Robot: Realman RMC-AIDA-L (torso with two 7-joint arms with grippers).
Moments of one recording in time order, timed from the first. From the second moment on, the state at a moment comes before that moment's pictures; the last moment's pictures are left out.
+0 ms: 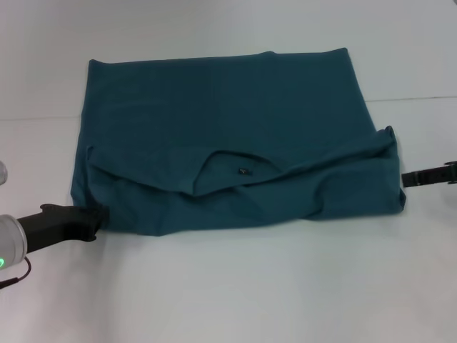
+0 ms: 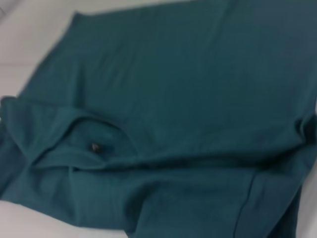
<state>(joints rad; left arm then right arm) -0.43 -2.17 0.90 0.83 2.06 0.95 -1.75 0.61 1.91 -0.59 -0.87 -2.44 -1.46 2.21</state>
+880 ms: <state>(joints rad) -0.43 -2.17 0.90 0.83 2.06 0.97 -1.75 0.67 2.01 -0.70 -0.80 -2.56 -1.22 2.27</state>
